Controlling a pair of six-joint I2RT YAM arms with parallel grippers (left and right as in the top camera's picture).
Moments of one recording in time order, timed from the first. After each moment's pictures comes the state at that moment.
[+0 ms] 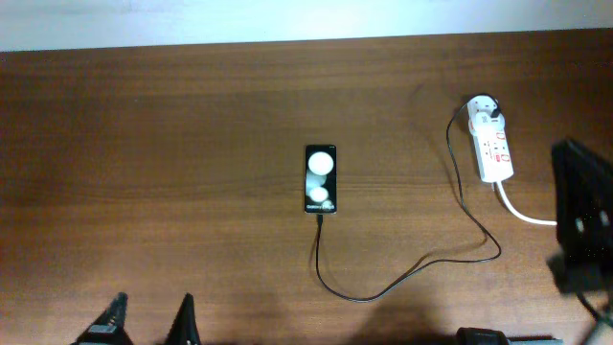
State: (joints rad) left arm -0.03 0.01 0.93 -1.06 0.09 -0.23; right arm -0.13 0.74 1.66 -0.68 -0.56 0.33
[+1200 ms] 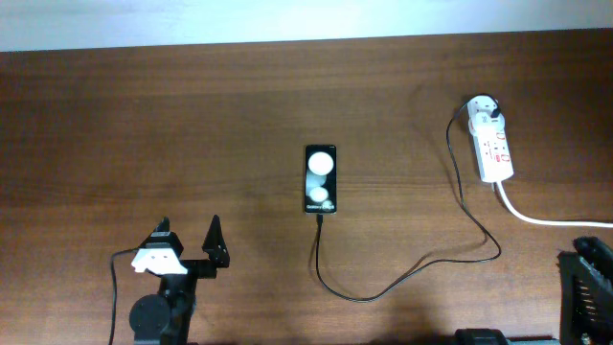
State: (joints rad) left arm -0.03 0.01 0.01 -0.07 0.05 -0.23; right arm -0.05 0.55 1.56 -0.57 -0.56 0.32
